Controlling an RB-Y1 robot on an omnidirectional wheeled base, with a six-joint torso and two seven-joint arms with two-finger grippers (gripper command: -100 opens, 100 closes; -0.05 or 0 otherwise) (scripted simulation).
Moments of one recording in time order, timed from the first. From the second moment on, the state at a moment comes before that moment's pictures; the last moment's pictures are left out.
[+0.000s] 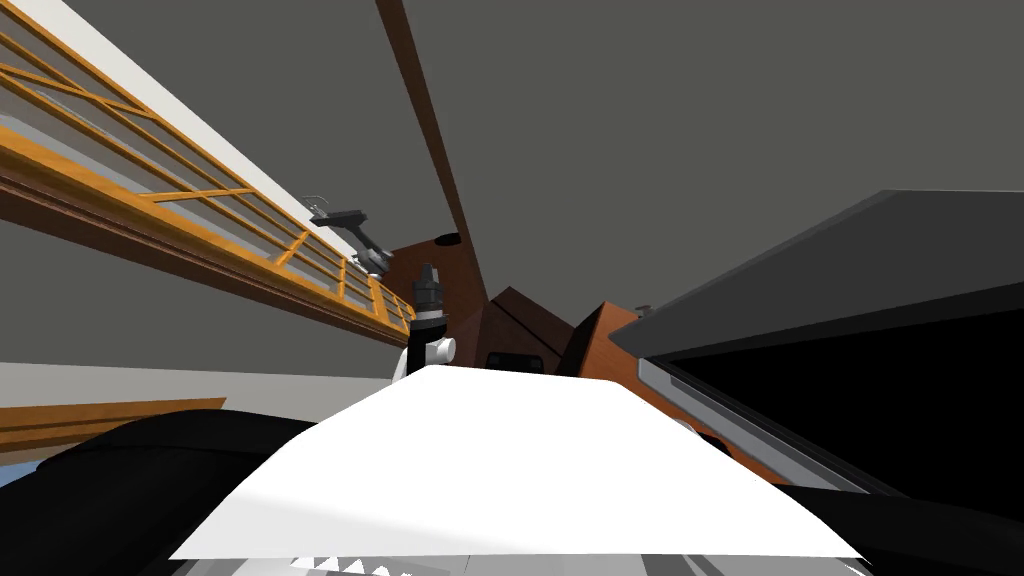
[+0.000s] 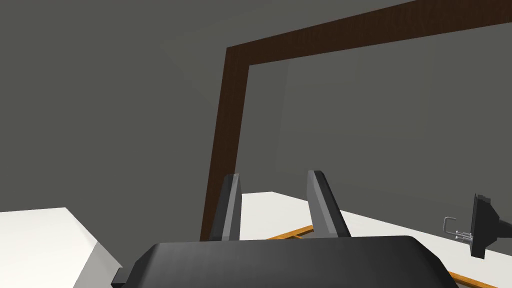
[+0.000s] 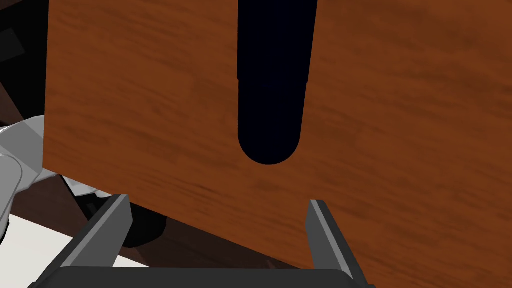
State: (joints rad) left arm 0.52 -0.04 0.04 -2.26 -0.07 -0.42 -0.17; right arm 0.55 -0.39 -0.47 -1.19 -0.90 1.07 -0.93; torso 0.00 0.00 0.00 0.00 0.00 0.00
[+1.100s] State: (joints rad) left arm 0.52 -0.04 0.04 -2.26 -0.07 -0.42 -0.17; right arm 0.55 -0.39 -0.45 -1.18 -0.88 1.07 -0.93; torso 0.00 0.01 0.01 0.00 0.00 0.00
